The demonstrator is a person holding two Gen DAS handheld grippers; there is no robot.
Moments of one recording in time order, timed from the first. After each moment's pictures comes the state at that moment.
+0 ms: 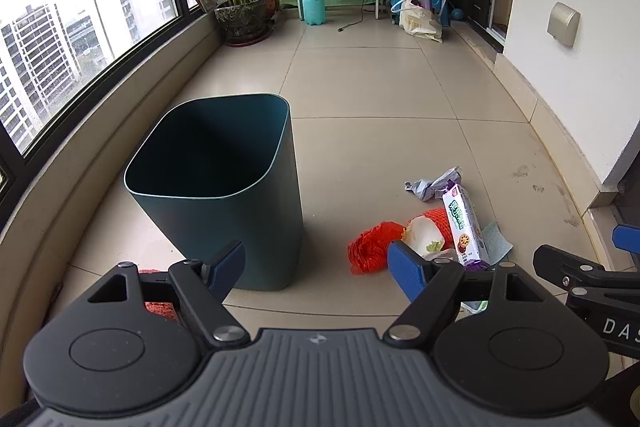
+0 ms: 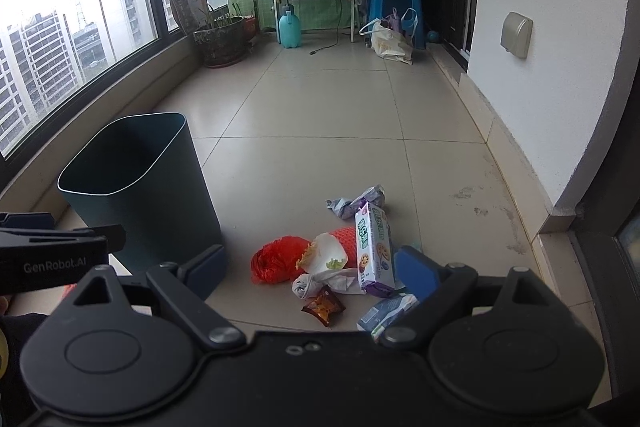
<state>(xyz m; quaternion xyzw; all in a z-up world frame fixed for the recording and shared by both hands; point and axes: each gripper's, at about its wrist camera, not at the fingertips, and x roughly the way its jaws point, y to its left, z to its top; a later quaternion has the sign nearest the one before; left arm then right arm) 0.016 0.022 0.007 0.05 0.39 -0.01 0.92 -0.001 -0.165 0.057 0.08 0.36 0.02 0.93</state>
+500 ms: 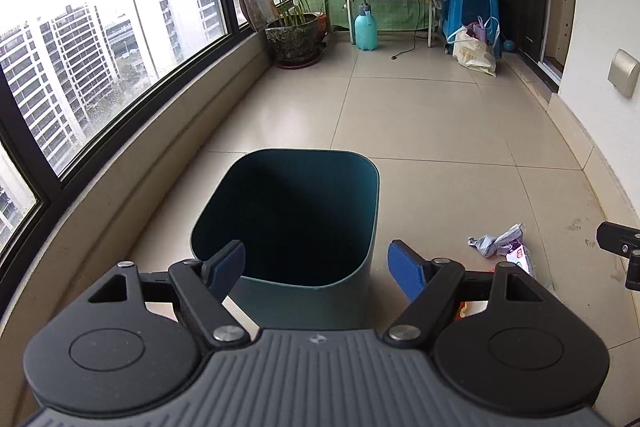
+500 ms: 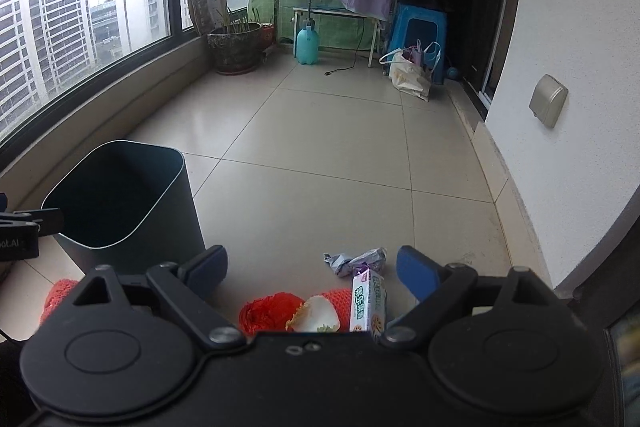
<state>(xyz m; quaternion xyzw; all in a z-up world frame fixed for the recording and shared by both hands) 0.088 0.096 0.042 0.05 0.36 0.06 0.93 0.096 -0.139 0.090 -0.01 0.35 0.03 0.94</state>
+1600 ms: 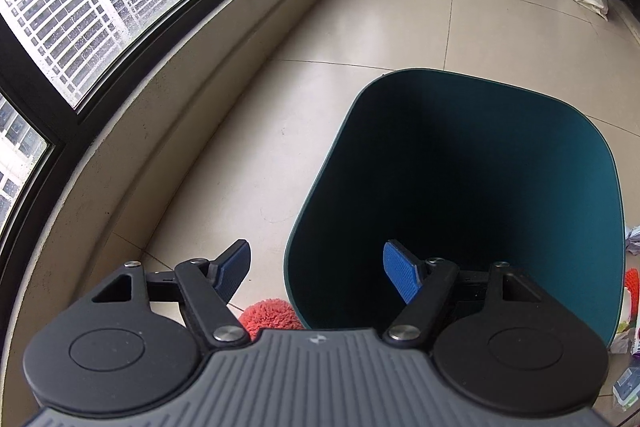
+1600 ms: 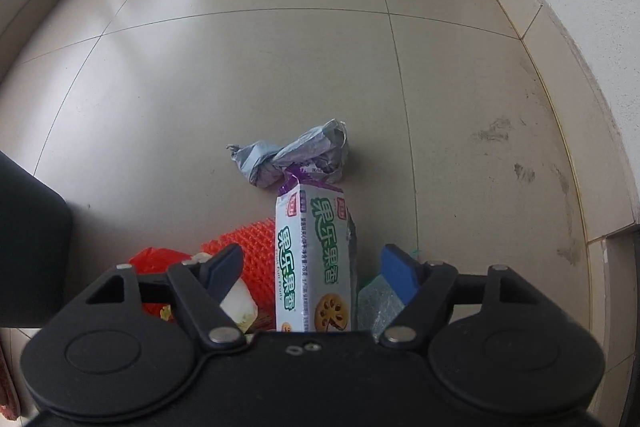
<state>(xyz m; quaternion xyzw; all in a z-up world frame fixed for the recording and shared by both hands) 0.231 0.220 -0.060 0.04 0.49 0.16 0.86 0.279 -0.253 -0.155 0.04 0.57 -0.03 0.82</state>
